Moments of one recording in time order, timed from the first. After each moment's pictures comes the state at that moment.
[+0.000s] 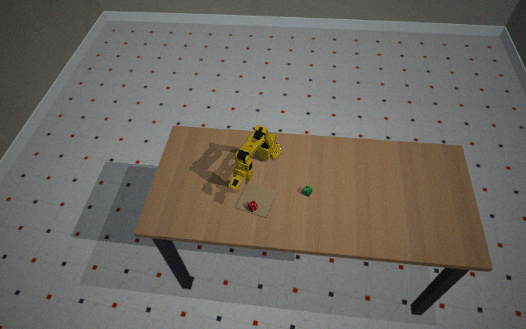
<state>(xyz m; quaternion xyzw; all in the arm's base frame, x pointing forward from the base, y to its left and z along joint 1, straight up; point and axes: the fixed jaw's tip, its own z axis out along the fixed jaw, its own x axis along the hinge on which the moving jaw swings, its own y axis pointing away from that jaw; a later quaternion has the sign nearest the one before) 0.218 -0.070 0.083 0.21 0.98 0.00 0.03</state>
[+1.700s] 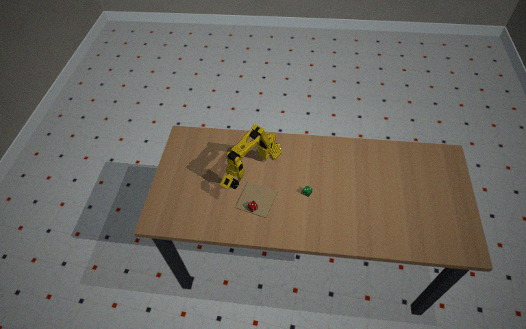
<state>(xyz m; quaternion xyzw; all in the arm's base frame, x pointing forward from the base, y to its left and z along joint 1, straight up) 0.193 -0.106 0.057 0.25 0.97 0.00 -0.01</state>
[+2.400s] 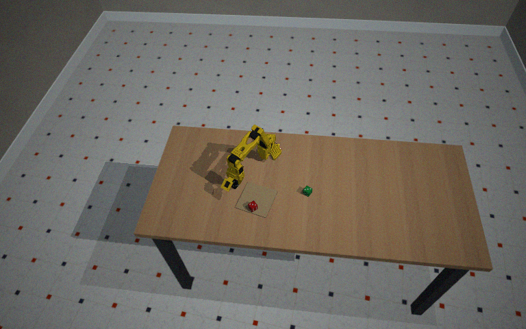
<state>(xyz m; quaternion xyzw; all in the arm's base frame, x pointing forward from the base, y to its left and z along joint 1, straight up) 0.194 -0.107 0.039 0.25 0.97 0.00 -0.01</state>
